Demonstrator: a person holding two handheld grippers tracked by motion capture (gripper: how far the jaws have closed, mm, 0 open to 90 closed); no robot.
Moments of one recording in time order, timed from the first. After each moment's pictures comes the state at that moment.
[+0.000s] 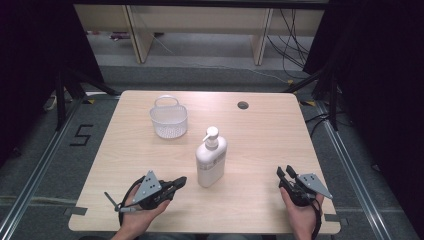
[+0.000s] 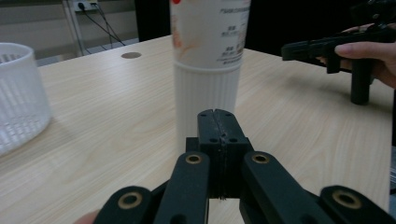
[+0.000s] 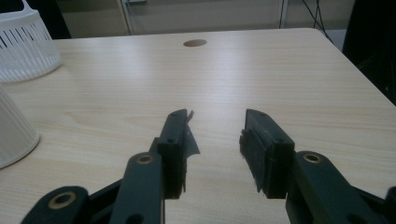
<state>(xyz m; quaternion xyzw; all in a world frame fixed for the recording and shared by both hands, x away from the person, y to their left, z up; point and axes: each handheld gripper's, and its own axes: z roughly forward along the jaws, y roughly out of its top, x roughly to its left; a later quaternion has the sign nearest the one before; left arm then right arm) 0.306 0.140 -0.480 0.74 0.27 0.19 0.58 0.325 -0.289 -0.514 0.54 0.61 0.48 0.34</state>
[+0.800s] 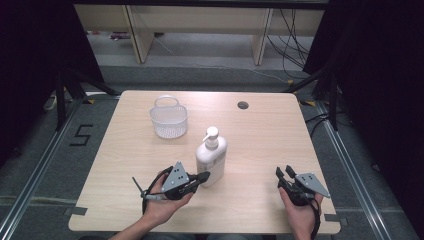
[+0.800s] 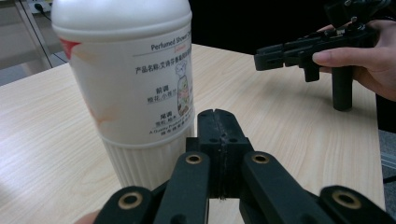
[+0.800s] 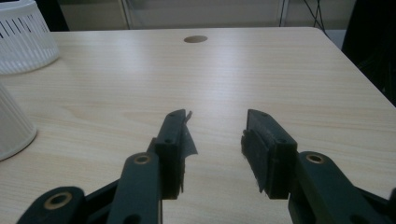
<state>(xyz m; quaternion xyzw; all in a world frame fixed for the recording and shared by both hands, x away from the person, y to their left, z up) 0.329 0.086 -0.465 0.77 0.23 0.17 0.57 0.326 -0.285 -0.513 0.54 0.61 0.47 0.33</state>
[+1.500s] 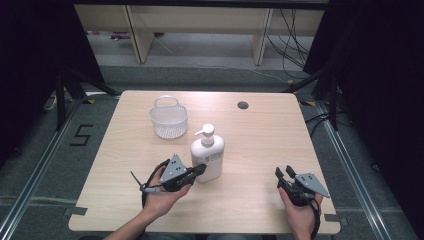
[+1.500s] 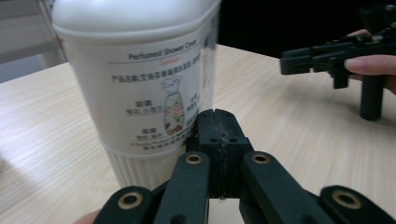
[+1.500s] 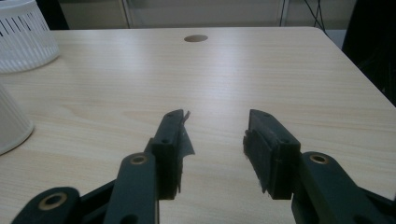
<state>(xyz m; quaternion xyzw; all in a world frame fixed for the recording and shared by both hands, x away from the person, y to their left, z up) 0.349 0.096 -0.465 0.76 0.27 0.18 0.56 0.325 -0.284 -0.513 0.54 0.62 0.47 0.33</state>
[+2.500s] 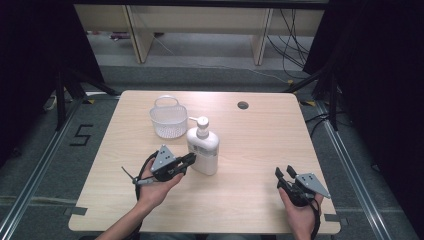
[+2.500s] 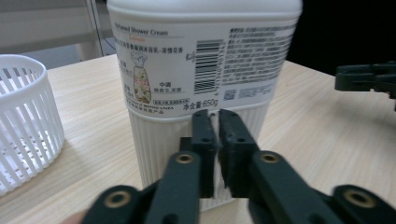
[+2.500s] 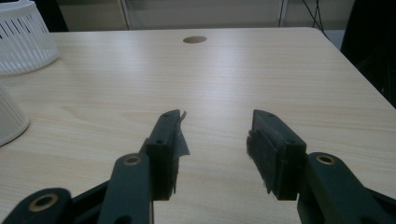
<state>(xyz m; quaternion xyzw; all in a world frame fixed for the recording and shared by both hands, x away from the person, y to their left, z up) 0.365 0.119 -0.464 0.73 0.32 0.20 0.57 0.326 -0.285 -0.514 0.53 0.61 0.48 0.33</state>
